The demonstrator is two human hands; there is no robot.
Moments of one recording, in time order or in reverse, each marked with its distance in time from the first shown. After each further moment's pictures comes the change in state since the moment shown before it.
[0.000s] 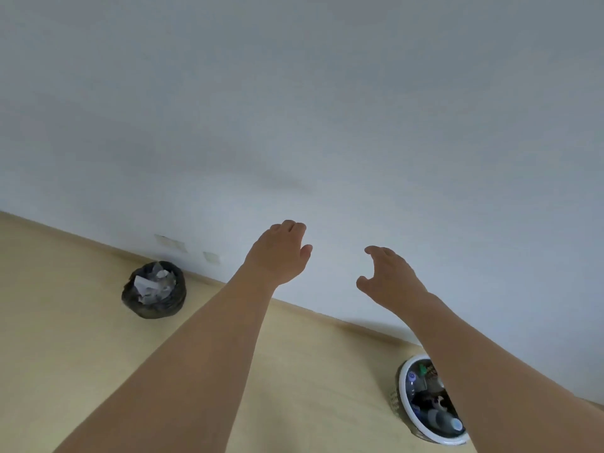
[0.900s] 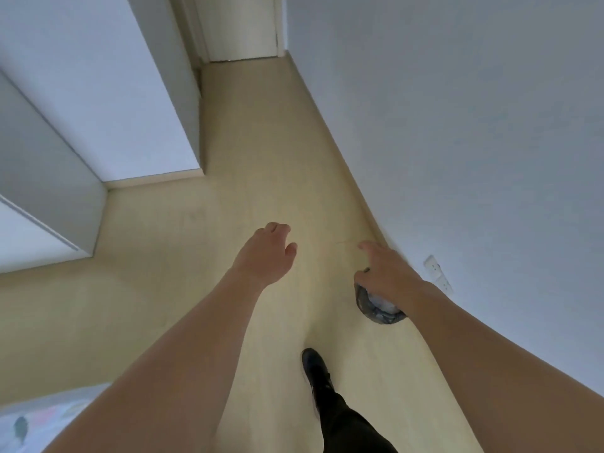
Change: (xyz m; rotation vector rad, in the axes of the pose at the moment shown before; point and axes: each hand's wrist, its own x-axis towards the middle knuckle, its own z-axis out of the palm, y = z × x) left_hand -0.328 -0.607 -0.102 -0.203 0.256 -1.119; right_hand 0.060 -0.689 0.282 -0.243 -0.543 -0.930
